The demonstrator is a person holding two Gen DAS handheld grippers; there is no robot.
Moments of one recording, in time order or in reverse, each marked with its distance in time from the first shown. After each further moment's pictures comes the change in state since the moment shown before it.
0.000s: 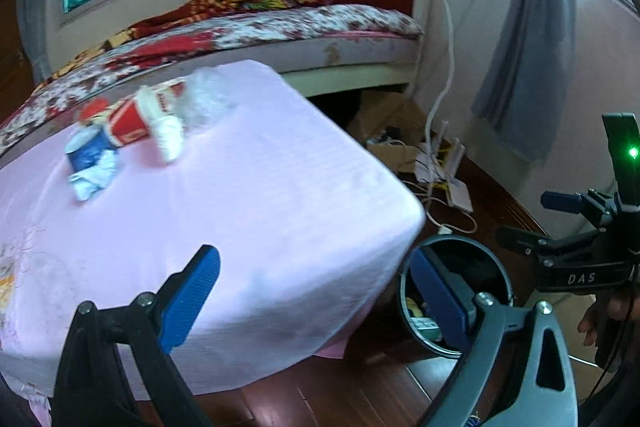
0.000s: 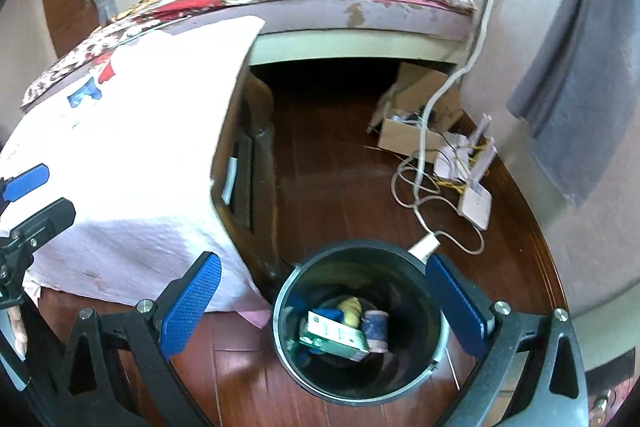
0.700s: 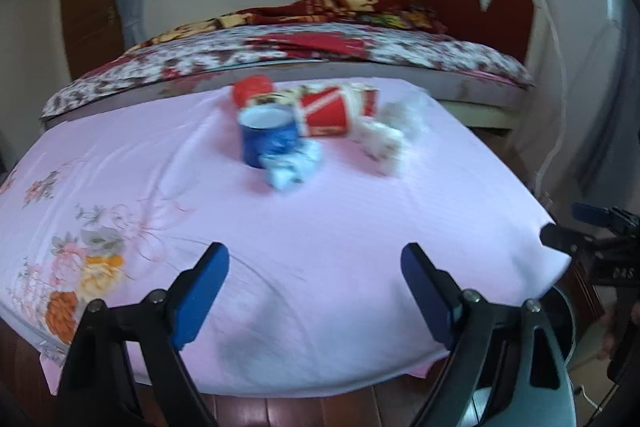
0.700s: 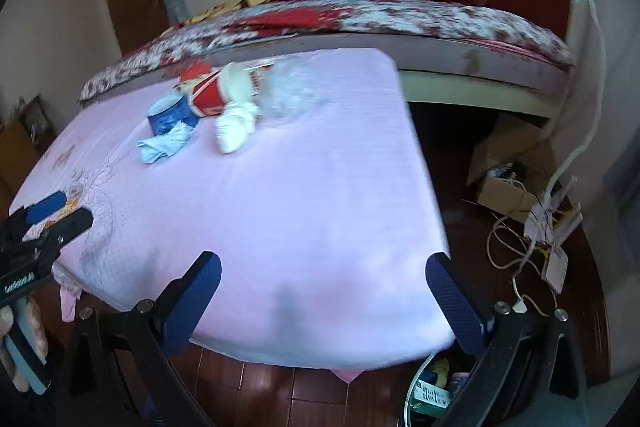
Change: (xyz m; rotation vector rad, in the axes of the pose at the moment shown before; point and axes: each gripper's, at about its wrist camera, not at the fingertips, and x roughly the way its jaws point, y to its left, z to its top) left arm -0.019 0.176 -0.004 -0.213 -0.051 0.253; right arm 0.031 0.161 0.080 -0.125 -0.073 0.209
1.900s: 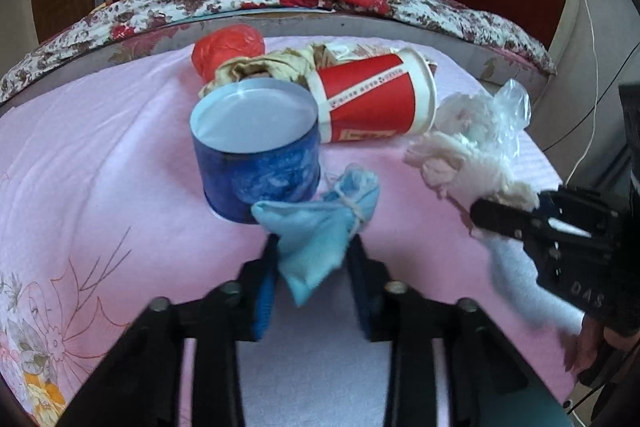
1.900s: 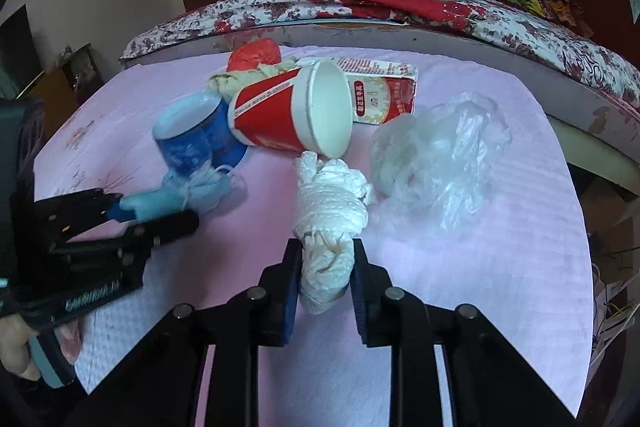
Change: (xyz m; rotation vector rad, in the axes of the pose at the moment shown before) left arm 0.132 0.019 0.052 -0.009 0.177 -0.099; right arm 0.153 0.080 0.102 -0.195 0.053 0.212
